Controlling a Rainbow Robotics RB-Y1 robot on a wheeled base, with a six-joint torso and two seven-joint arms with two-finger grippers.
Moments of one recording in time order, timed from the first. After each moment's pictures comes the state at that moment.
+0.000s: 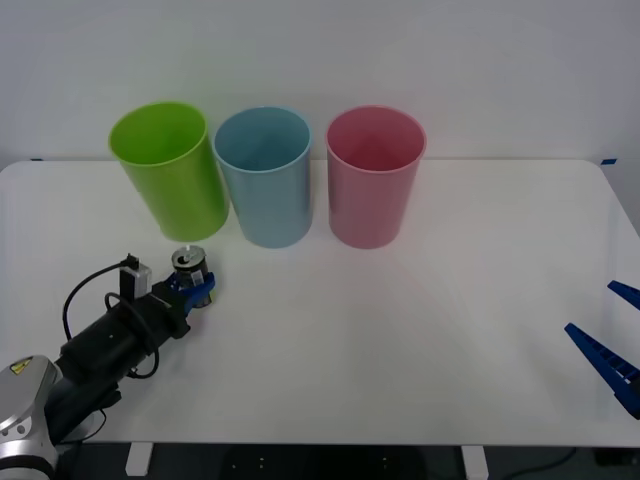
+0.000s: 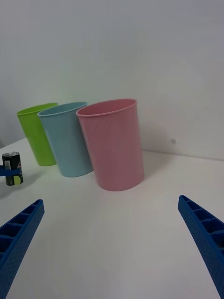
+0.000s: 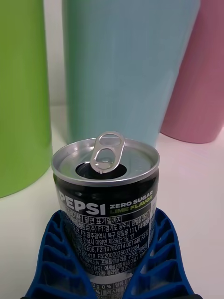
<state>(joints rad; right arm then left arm) 0.35 -0.40 -0.52 -1.66 0.96 -1.22 0.00 -0.15 0.18 0.33 -1.12 -1.31 -0.88 -0.25</state>
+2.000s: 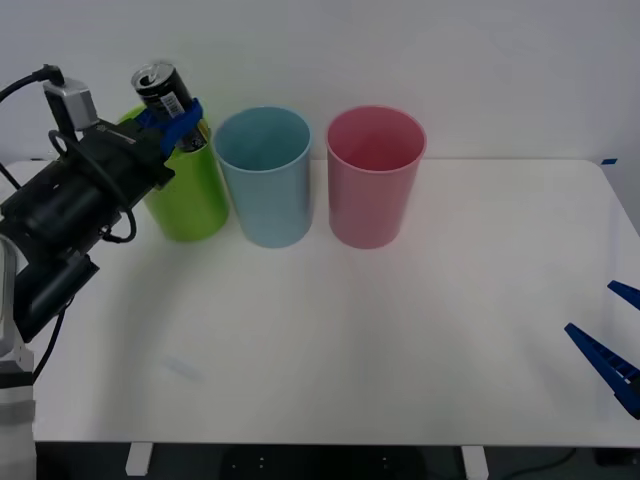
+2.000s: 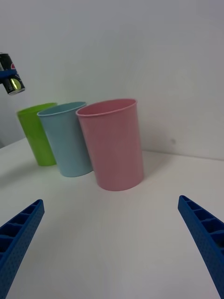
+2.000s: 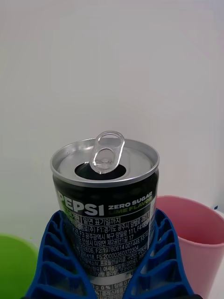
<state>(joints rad) 0.35 -0.40 -0.52 -1.66 0.96 -1.22 0.00 -0.31 0.18 0.32 -1.72 -1.58 -0.78 0.46</state>
